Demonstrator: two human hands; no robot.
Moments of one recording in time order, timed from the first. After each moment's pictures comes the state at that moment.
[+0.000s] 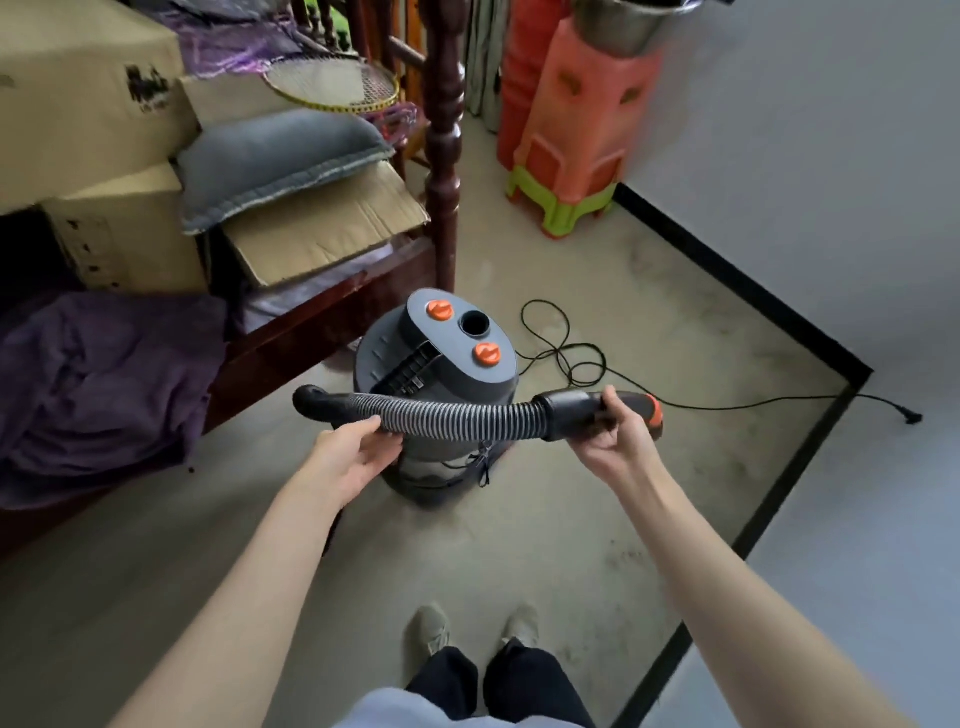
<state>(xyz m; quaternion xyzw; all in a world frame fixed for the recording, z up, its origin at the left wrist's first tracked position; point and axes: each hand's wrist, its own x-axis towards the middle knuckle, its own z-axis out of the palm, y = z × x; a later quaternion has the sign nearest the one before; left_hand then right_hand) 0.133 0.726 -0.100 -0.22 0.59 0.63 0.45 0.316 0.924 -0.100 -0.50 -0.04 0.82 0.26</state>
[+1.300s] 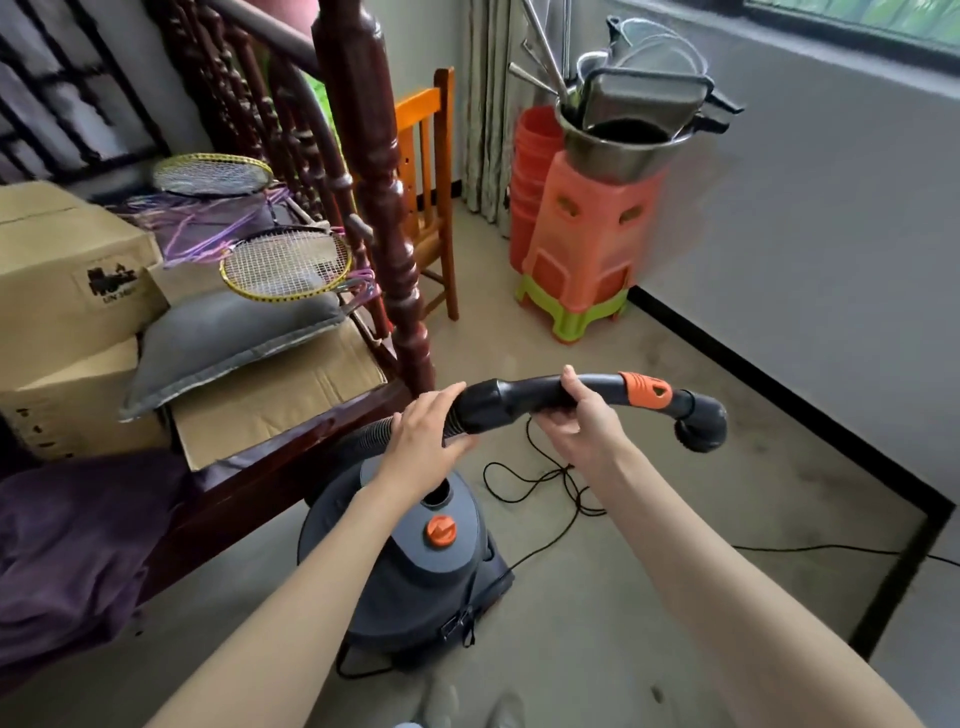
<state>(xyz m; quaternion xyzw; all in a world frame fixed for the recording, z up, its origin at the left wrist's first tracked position) 0.081 1.004 -0.043 0.40 0.85 0.31 0.14 0.179 1.160 -0.026 -0.45 -0.12 0.85 0.25</state>
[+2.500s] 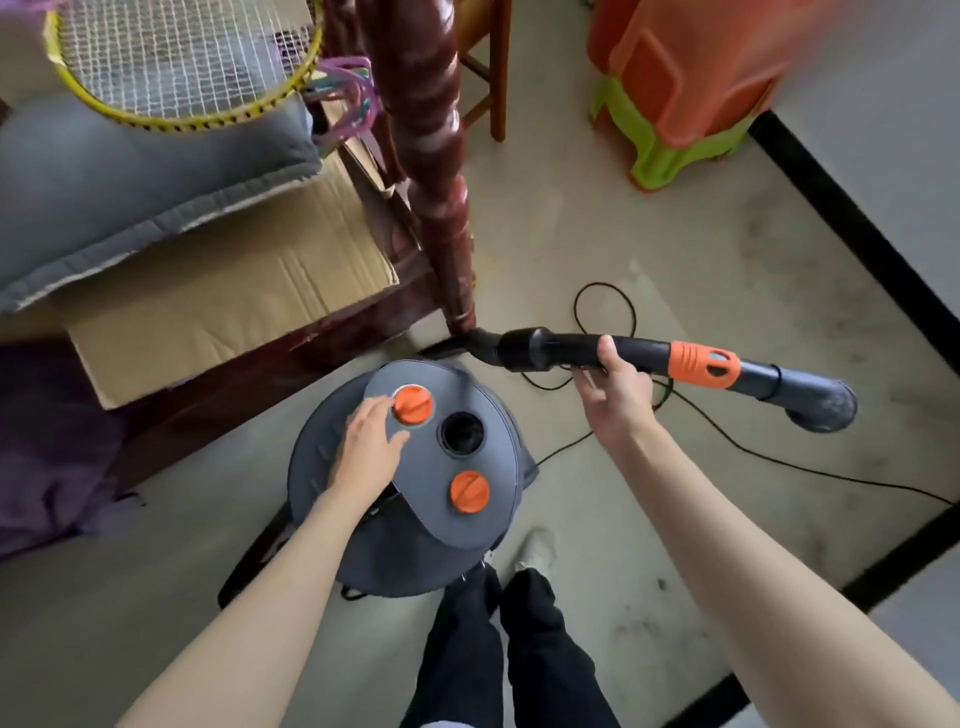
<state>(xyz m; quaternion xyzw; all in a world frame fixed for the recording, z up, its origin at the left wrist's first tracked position) -0.016 0.968 -0.261 0.16 0.91 0.21 0.31 0.080 1.205 -0.212 -0.60 -0.18 0.75 0.23</state>
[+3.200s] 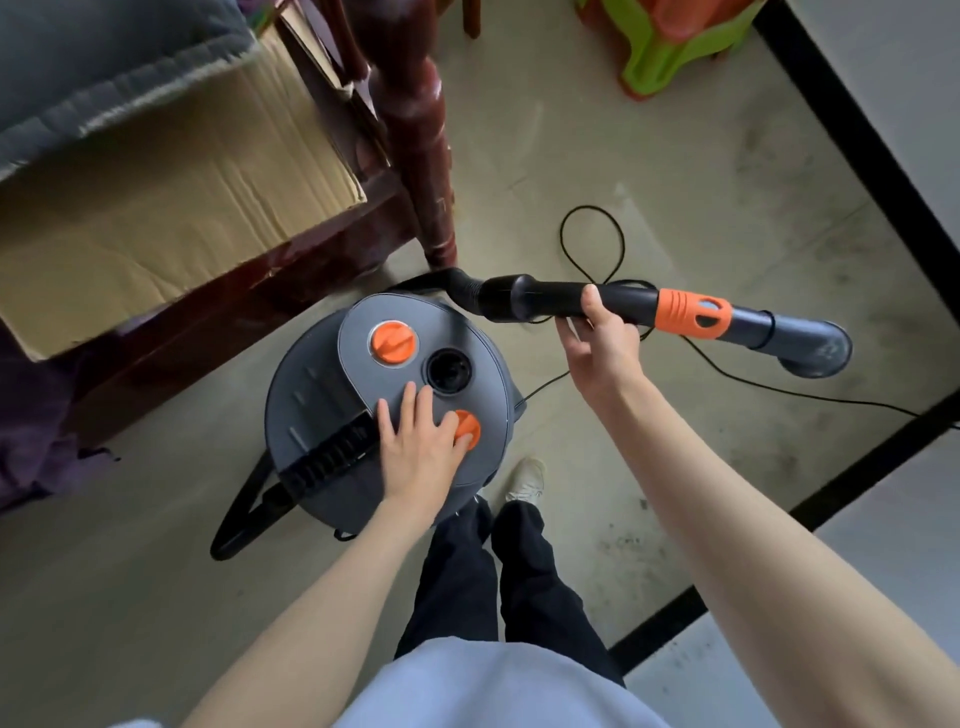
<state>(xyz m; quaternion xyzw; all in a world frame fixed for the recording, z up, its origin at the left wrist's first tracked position) 0.076 0.976 -0.284 0.37 0.90 -0.03 0.21 0.092 1.185 -0.231 -0.60 -0.16 0.75 0.24</state>
